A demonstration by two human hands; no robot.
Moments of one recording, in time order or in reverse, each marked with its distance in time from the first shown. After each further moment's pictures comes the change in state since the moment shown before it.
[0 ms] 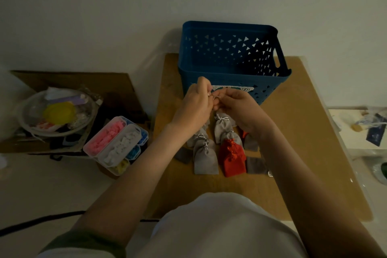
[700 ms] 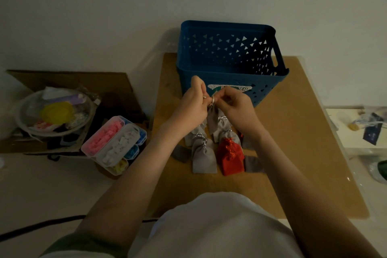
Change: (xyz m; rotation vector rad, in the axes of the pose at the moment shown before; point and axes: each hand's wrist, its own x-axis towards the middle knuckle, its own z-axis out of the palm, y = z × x) left_hand 0.002 0.000 -0.005 -0.172 -0.144 -0.204; right_hand -0.006 0.012 0.005 -0.559 0.254 -0.284
